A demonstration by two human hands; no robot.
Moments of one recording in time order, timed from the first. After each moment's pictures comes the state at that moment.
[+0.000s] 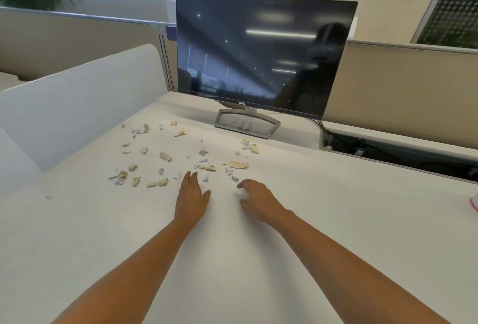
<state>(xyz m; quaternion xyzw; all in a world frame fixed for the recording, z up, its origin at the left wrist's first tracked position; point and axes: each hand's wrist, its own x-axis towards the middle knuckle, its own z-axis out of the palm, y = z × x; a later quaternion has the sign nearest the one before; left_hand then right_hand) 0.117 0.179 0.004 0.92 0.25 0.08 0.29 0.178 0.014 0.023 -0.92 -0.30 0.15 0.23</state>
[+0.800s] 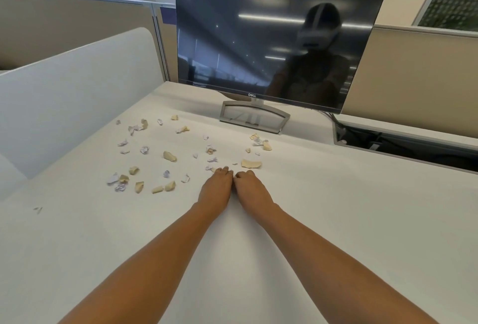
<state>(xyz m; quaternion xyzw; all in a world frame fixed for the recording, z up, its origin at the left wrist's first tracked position) 0.171 0.191 -0.001 0.99 0.05 0.01 0.12 0.197 0.088 0.006 -0.94 -0.33 0.02 0.09</state>
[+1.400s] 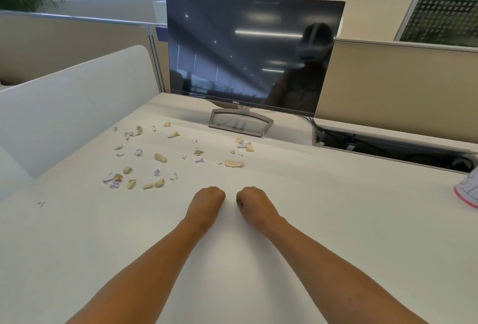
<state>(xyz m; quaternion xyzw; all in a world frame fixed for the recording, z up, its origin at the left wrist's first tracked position) 0.119 0.150 0.009 1.00 0.05 0.00 0.07 0.157 0.016 0.016 -0.94 -0.30 0.05 0.14</state>
